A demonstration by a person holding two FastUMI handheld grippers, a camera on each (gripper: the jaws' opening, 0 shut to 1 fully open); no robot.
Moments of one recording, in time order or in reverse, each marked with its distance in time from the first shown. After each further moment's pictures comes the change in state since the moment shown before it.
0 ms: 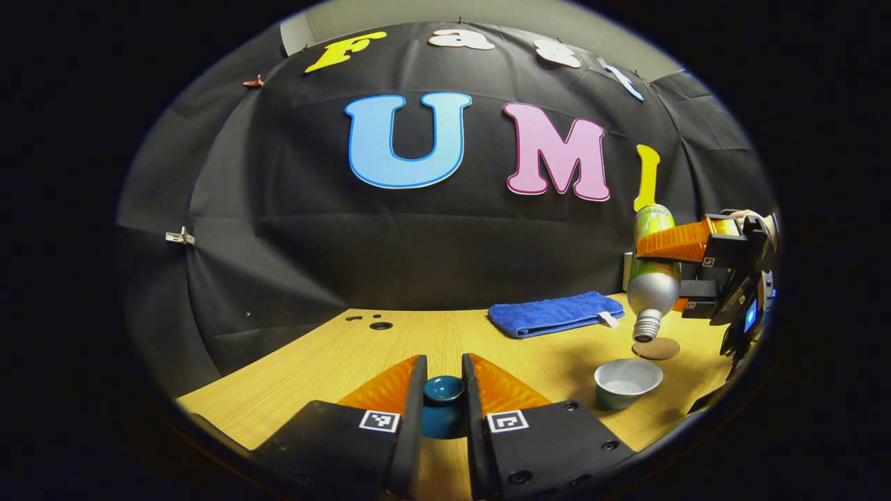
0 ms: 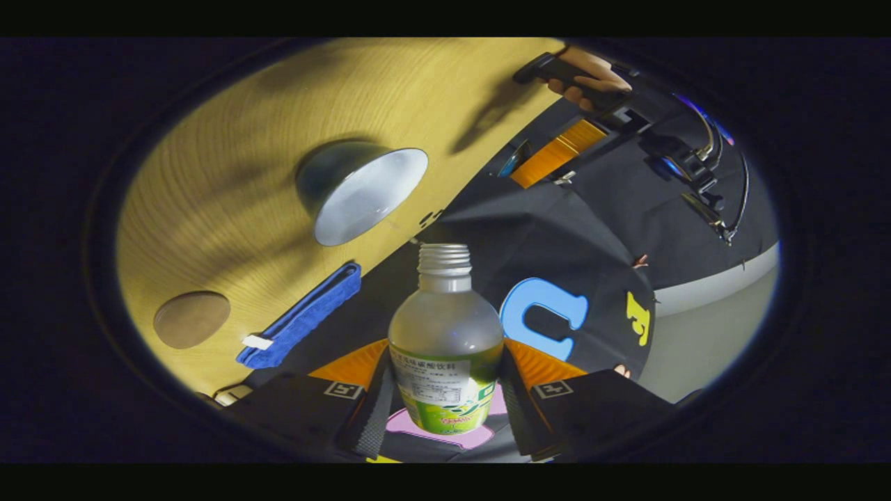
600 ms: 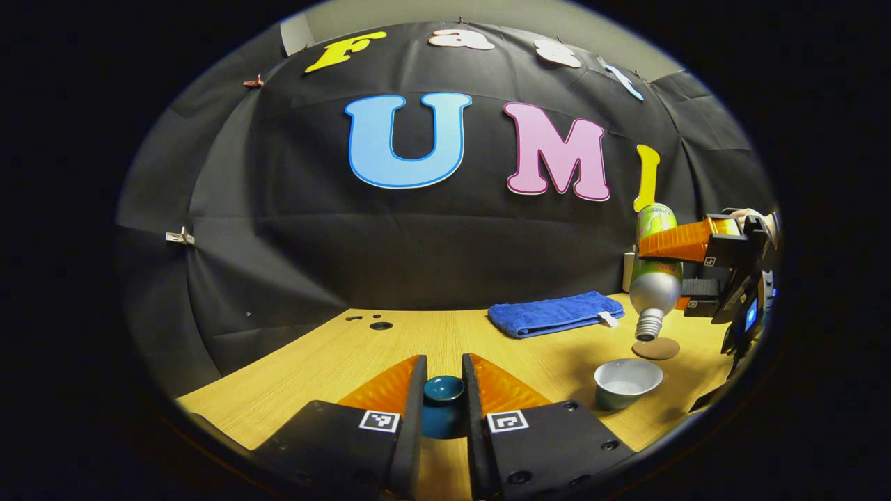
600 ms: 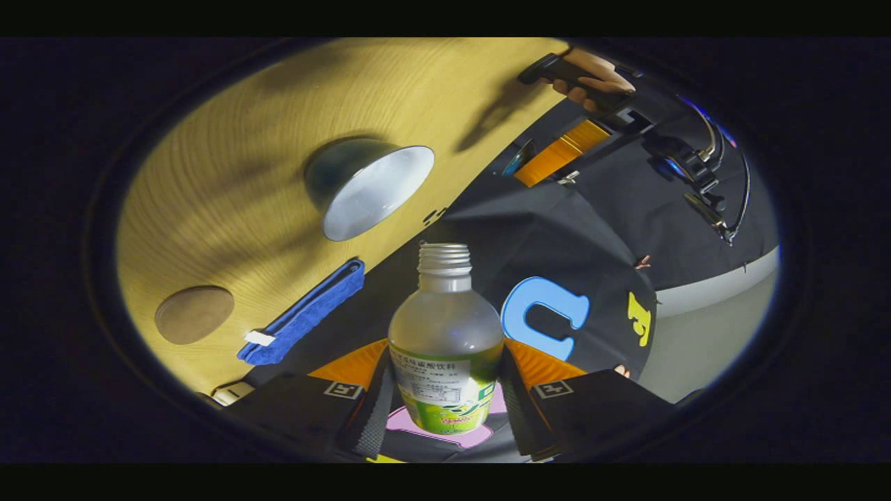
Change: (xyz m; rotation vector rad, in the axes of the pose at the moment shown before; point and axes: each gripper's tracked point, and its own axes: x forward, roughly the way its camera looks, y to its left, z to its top) left arm 0.000 0.000 0.000 0.000 0.000 0.000; right arm -0.003 0.003 -0.001 -0.016 0.004 0.014
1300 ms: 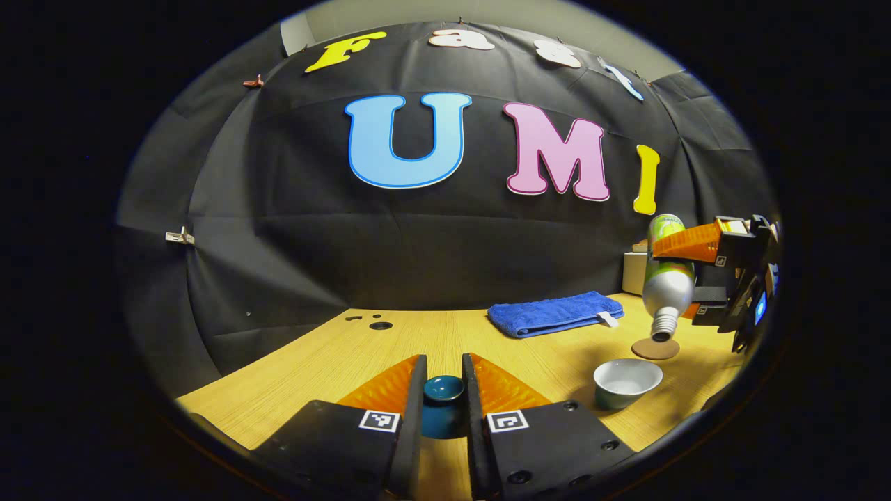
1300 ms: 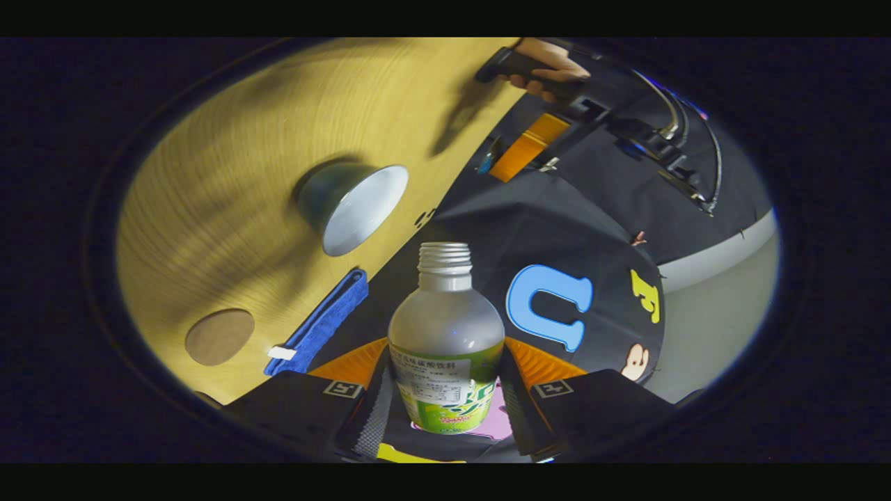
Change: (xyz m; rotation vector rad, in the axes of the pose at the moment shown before) left arm 0.000 0.000 0.001 0.001 -0.001 -0.001; right arm -0.027 -0.004 0.000 0.225 0.022 -0.032
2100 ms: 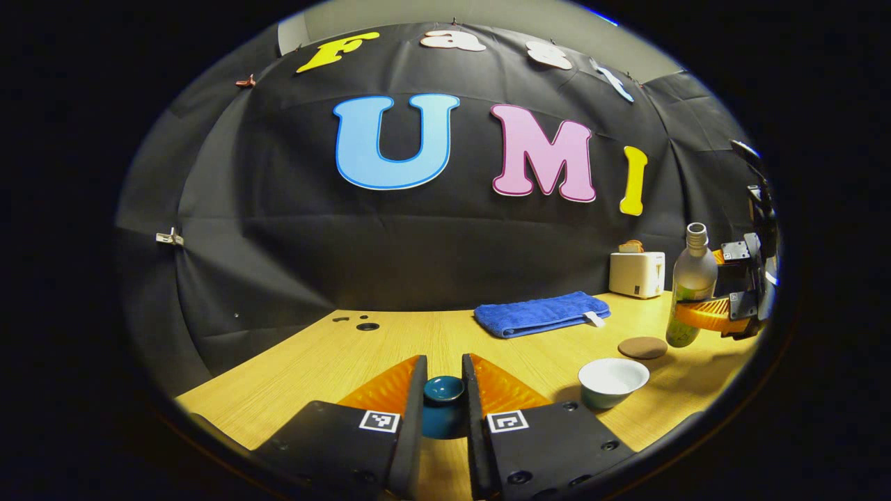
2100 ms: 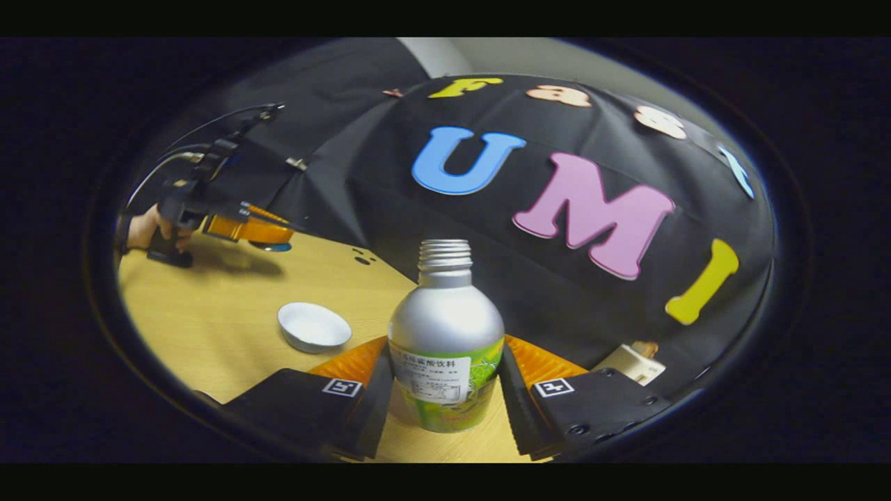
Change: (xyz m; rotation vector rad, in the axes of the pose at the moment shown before) left arm -0.002 -0.013 0.001 0.003 -0.004 -0.058; right arm -0.048 0.039 -0.034 1.641 0.289 -0.022
